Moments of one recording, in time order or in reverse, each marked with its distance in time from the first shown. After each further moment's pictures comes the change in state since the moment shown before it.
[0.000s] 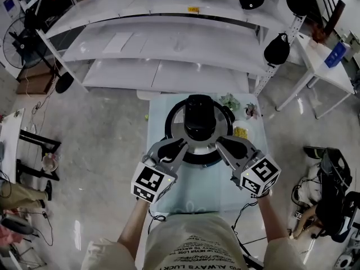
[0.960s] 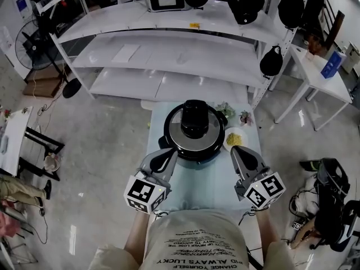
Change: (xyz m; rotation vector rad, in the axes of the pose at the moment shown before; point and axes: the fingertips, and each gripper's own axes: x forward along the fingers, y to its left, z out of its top) left arm -0.058 -0.036 0.033 -0.063 -0.141 0.148; right arm -0.095 -0.001 0.024 0.054 -0.191 -0.165
